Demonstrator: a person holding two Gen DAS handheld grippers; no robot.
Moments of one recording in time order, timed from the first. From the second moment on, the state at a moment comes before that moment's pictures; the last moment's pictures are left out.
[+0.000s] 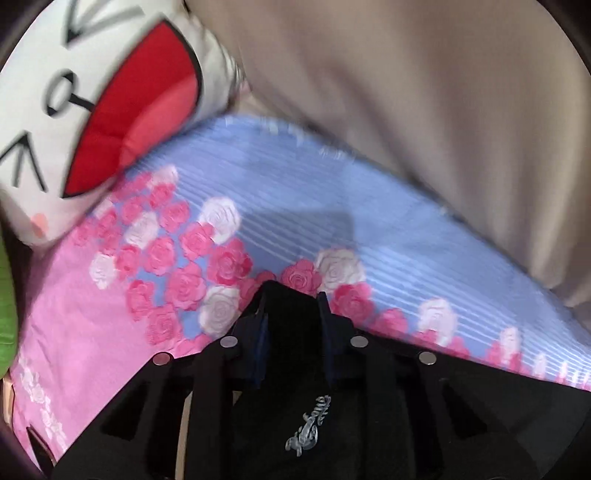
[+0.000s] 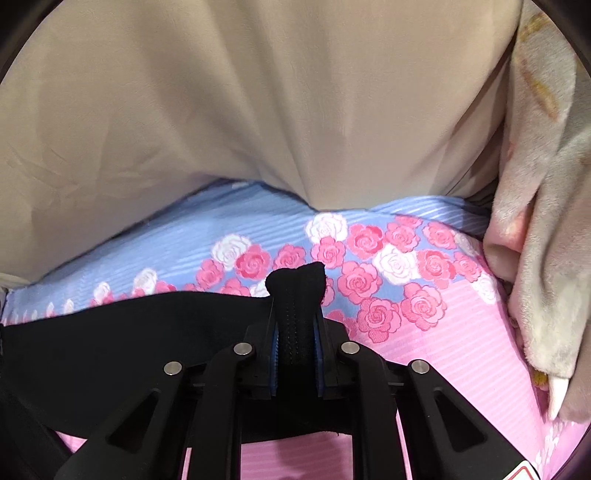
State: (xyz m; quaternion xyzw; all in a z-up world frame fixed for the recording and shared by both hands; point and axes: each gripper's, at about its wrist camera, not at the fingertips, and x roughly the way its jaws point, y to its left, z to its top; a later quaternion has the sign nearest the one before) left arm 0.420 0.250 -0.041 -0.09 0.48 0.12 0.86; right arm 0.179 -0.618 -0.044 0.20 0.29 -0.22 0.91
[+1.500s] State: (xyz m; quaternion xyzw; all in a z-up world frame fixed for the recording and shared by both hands) left arm 0.127 0.298 -0.019 -0.16 0.48 0.10 0.86; right arm -0.082 -0.421 -0.066 0.18 0.22 -0.21 0.94
